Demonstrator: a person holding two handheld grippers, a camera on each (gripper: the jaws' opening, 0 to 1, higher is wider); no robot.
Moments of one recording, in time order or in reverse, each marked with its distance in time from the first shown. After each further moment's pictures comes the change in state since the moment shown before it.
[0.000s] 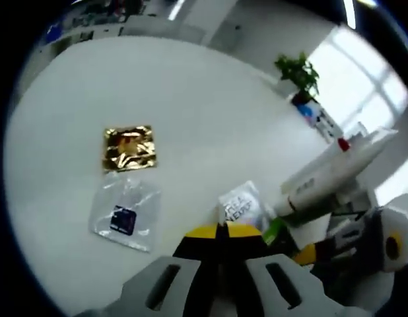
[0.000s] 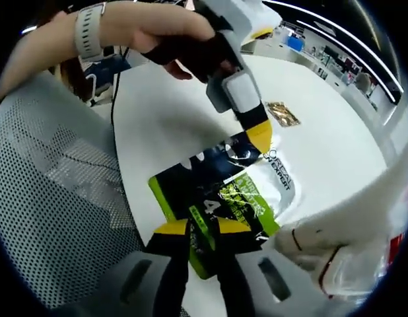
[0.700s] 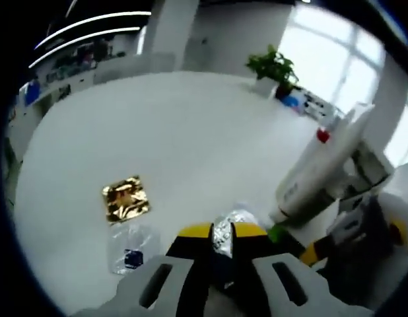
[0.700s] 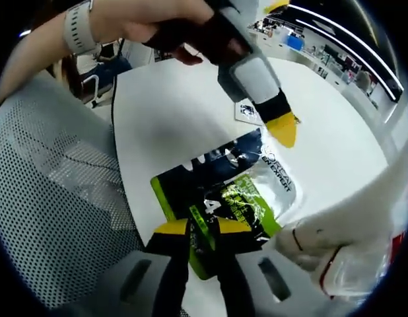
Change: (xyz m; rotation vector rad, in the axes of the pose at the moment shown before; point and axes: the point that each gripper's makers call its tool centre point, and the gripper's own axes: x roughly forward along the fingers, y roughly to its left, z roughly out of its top) left arm -0.002 -0.025 0.017 0.251 -0.045 0.007; right arm 0.000 0.000 0.000 0.007 -0.006 0.008
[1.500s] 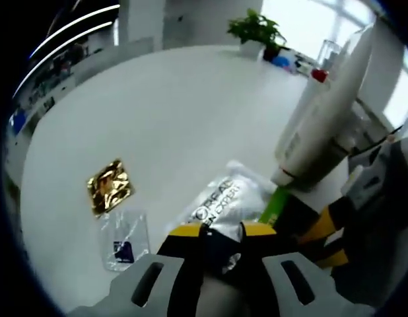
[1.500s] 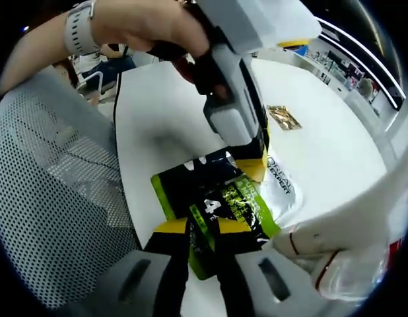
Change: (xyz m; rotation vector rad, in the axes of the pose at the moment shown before) left arm 0.014 0.008 -0.028 0.167 0.144 0.057; right arm 0.000 -0.003 0.001 -0.046 -0.011 -0.006
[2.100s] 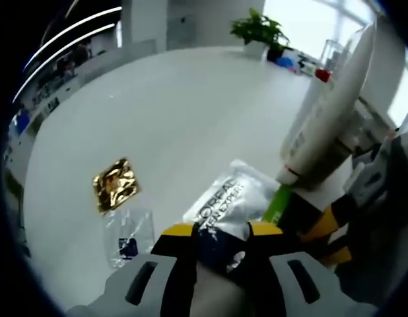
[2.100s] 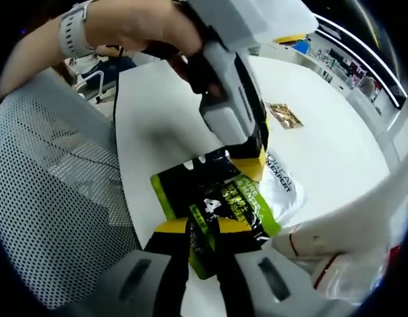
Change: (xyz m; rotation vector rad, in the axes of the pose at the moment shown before) left arm -0.005 0.007 -0.004 -0.021 -0.006 0.027; right arm 0.001 0.000 -0.001 0.008 0.012 0.024
